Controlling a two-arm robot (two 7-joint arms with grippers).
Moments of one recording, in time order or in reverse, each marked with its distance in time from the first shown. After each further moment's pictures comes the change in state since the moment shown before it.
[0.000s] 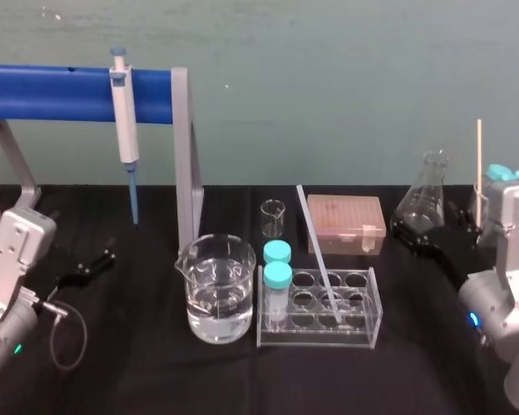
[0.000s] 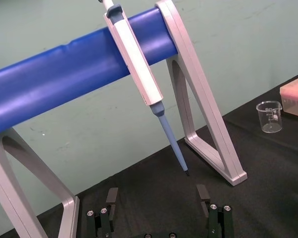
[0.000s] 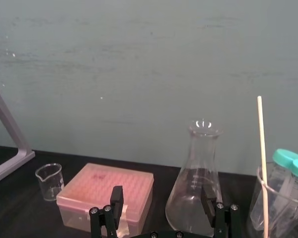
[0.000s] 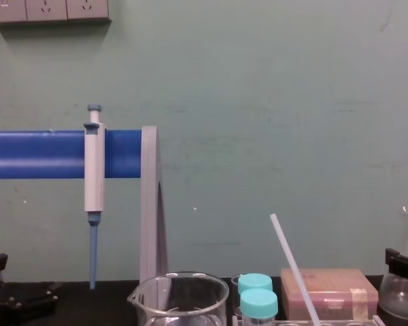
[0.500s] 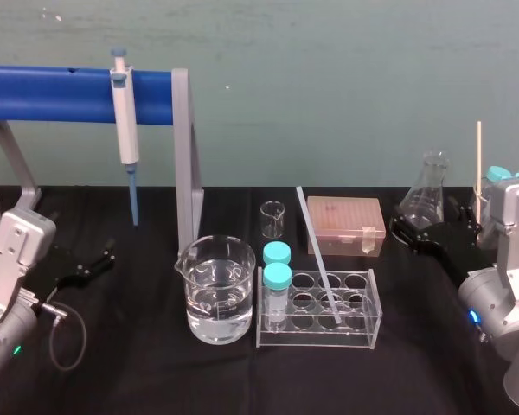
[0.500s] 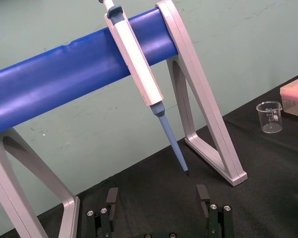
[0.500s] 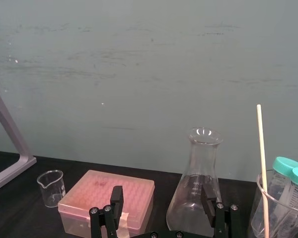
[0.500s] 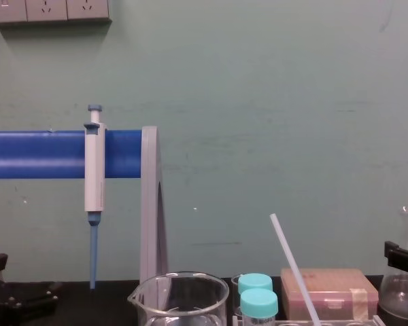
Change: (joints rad) left arm 0.000 0.000 0.000 0.000 0.000 0.000 0.000; right arm 0.003 0.001 0.000 -0.008 0.002 -0.010 0.000
